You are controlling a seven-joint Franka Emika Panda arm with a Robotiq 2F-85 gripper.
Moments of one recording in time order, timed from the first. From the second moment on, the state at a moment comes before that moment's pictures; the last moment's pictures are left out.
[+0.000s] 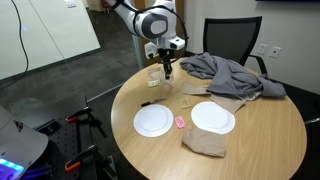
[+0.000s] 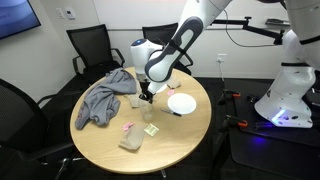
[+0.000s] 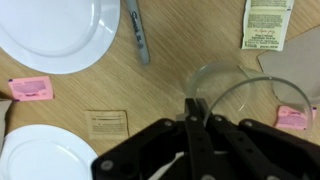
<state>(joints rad) 0.22 0.64 -0.08 -1.86 0.04 2.47 0.49</state>
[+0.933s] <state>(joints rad) 0.23 0.57 -0.07 -1.97 0.02 2.49 0.49</state>
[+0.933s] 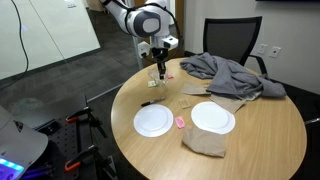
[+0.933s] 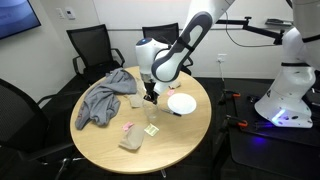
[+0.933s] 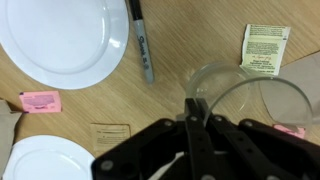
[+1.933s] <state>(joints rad) 0.22 0.44 0.01 -2.22 0.02 2.62 0.32</state>
